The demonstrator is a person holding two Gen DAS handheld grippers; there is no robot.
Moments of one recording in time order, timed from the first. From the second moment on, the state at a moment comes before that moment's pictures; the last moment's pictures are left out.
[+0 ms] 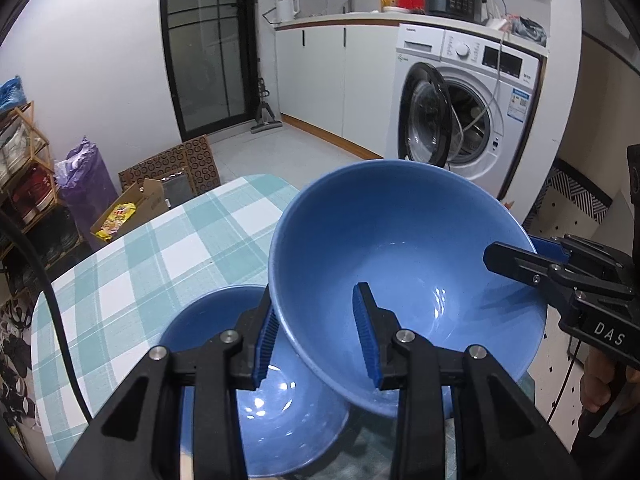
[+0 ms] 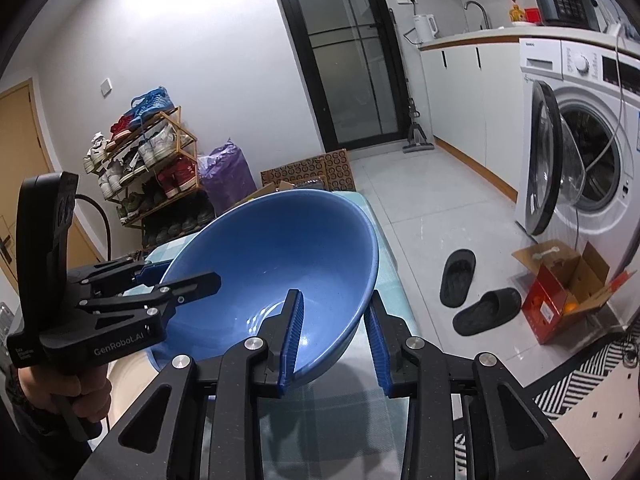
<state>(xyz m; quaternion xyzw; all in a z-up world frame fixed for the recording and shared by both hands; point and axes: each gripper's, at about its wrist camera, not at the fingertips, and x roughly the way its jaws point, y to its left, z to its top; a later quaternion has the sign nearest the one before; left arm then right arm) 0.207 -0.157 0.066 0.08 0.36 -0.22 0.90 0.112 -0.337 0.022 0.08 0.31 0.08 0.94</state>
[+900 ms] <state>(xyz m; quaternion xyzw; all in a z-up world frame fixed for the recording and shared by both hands) 0.194 -0.049 0.046 0.02 0.36 -0.14 0.92 0.148 -0.209 0.008 0.02 0.33 0.16 0.93</state>
